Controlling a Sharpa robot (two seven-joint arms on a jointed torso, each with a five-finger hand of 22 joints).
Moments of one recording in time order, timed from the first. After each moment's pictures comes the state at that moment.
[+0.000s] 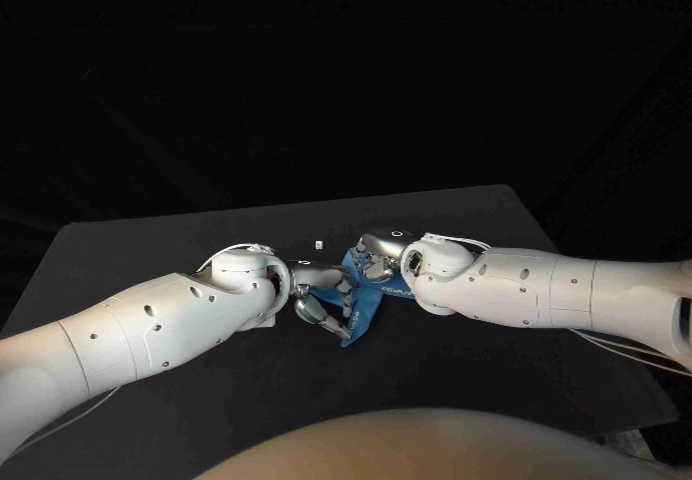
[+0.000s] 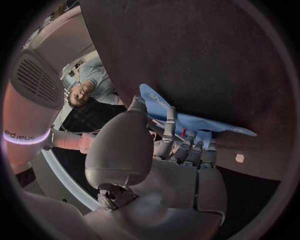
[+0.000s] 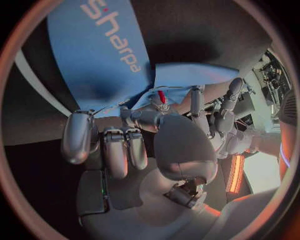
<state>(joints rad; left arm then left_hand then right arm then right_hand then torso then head) 1.10 -0.44 -0.14 1.23 -1.51 0.16 0.18 1.25 -0.08 -0.08 0.30 0.05 0.71 0.10 0.50 0.45 0.30 0.26 0.04 0.03 0.08 0.22 0.02 0.03 0.14 0.07 0.29 0.05 0.04 1.01 -0.65 -0.14 1.29 -1.57 -0.36 -0.23 1.01 -0.05 1.05 -0.17 0.14 0.95 0.14 0.08 0.24 1.46 0.05 1.57 1.31 1.46 -0.04 1.57 1.31 0.07 1.46 0.07 1.15 1.31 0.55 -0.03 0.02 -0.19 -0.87</state>
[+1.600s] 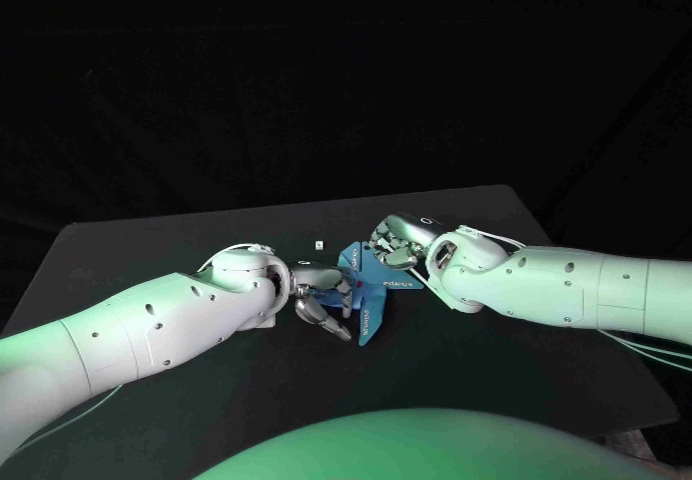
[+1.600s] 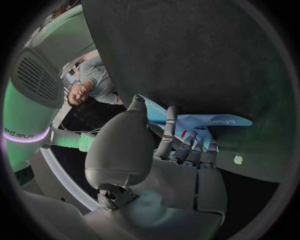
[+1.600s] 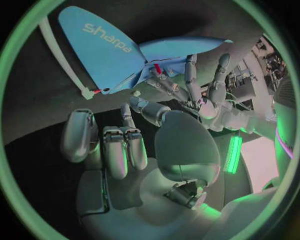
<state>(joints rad) 1.10 -0.44 -0.14 1.22 -1.50 0.17 0.17 1.25 -0.08 -0.08 0.30 0.05 0.72 0.10 0.50 0.45 0.29 0.26 0.04 0.03 0.07 0.23 0.02 0.03 0.14 0.07 0.29 0.05 0.04 1.04 -0.81 -0.14 1.42 -1.43 -0.52 -0.17 1.04 -0.13 0.72 -0.15 0.11 1.01 0.13 0.14 0.31 1.47 0.05 1.57 1.31 1.47 -0.03 1.57 1.31 0.07 1.45 0.07 1.13 1.31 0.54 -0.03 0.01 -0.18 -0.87</state>
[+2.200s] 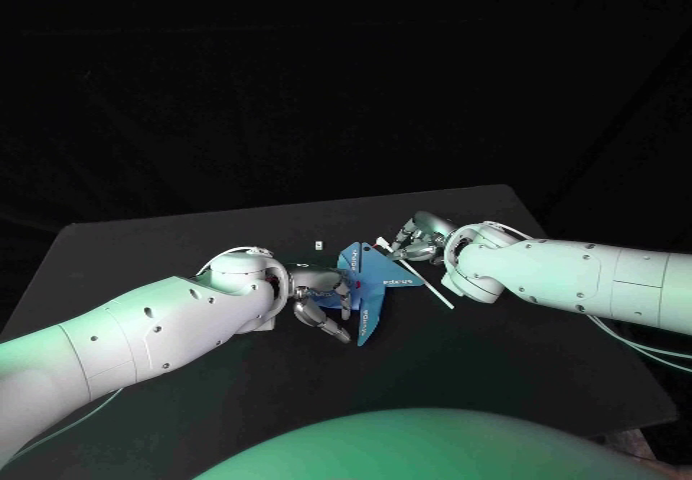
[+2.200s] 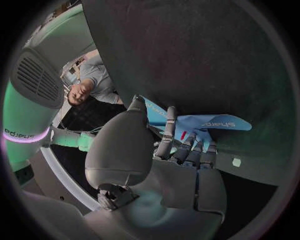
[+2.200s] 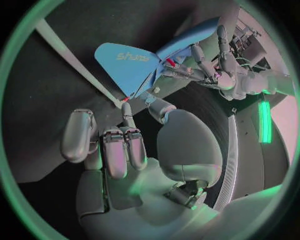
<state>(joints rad) 1.09 -0.44 -0.14 1.22 -1.49 0.17 0.18 1.25 -0.08 -0.08 0.30 0.05 0.72 0.10 0.49 0.45 0.29 0.27 0.03 0.03 0.07 0.23 0.02 0.03 0.14 0.07 0.29 0.04 0.04 1.05 -0.83 -0.14 1.36 -1.06 -0.43 -0.22 1.02 -0.16 0.56 -0.08 0.07 1.00 0.12 0.16 0.37 1.46 0.04 1.57 1.31 1.47 -0.03 1.57 1.31 0.07 1.46 0.07 1.13 1.31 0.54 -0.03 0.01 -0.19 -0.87</state>
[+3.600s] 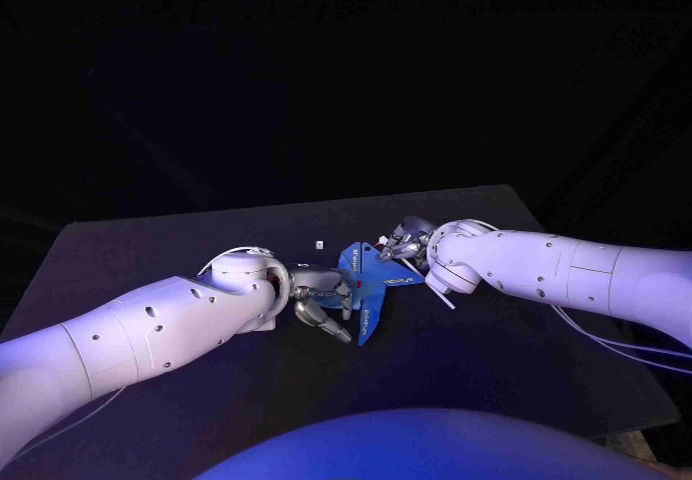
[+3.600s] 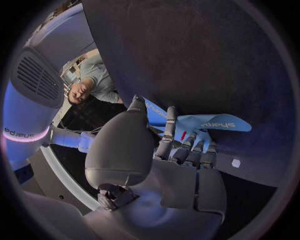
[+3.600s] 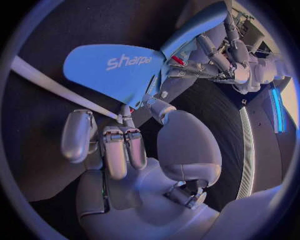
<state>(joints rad) 1.08 -0.44 -0.14 1.22 -1.49 0.17 0.18 1.25 -0.08 -0.08 0.30 0.05 0.72 0.10 0.49 0.46 0.29 0.27 0.03 0.03 0.07 0.23 0.02 0.03 0.14 0.07 0.29 0.04 0.04 1.05 -0.69 -0.13 1.20 -0.93 -0.33 -0.27 1.01 -0.15 0.53 -0.03 0.08 0.97 0.13 0.14 0.38 1.46 0.04 1.57 1.31 1.47 -0.03 1.57 1.31 0.07 1.46 0.08 1.13 1.31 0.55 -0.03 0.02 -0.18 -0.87</state>
